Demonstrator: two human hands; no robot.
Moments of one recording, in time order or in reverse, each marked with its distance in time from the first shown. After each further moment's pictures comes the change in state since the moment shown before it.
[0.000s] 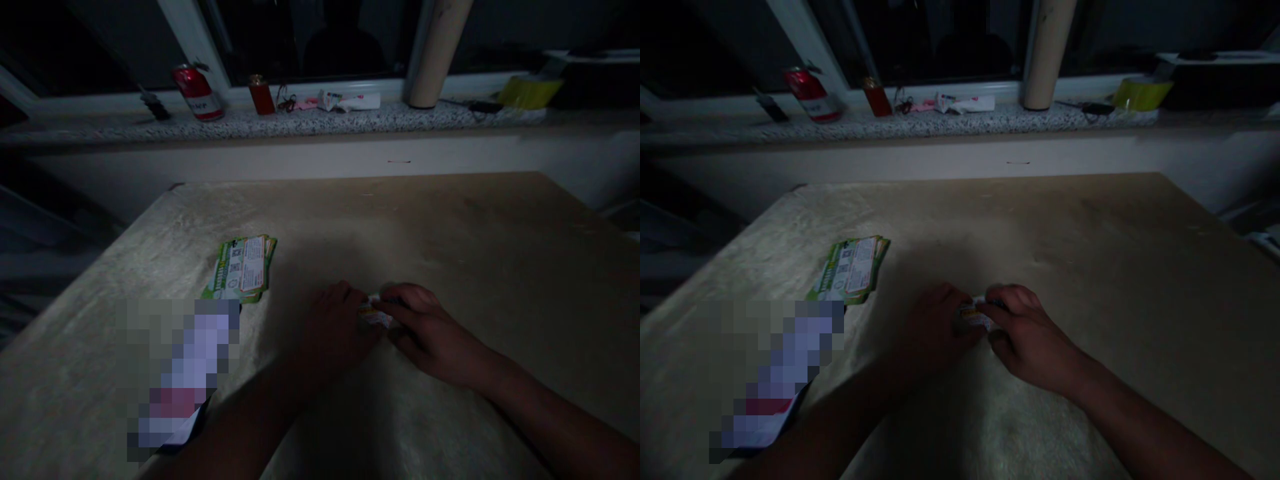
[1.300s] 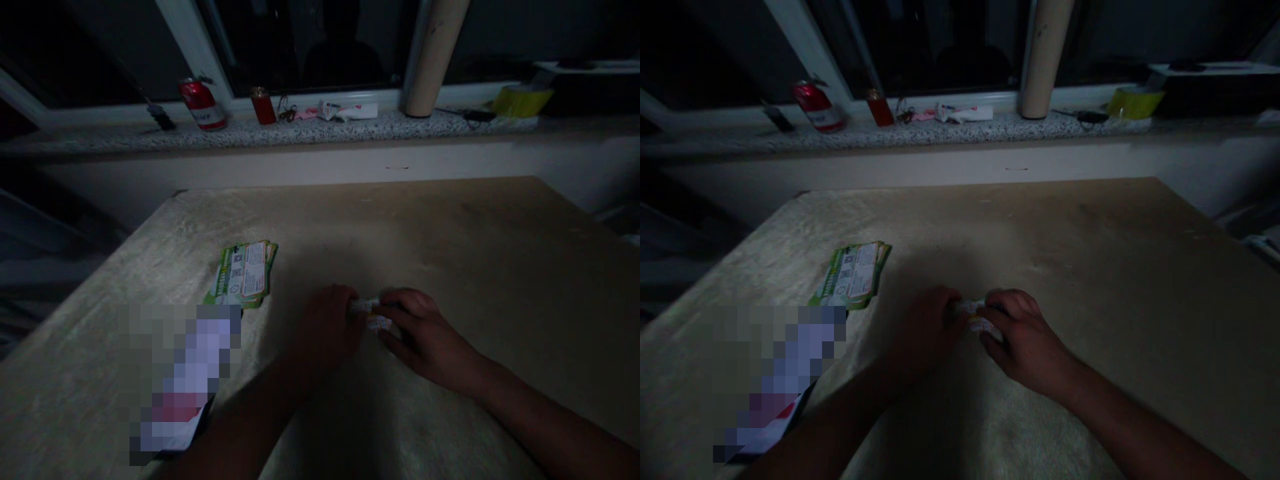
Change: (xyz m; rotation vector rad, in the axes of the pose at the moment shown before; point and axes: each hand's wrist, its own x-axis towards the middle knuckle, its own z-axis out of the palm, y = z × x) left_hand 0.001 -0.011 0.003 -0.061 0.123 -0.067; right_hand 0.000 0.001 0.013 -0.050 0.121 -0.004
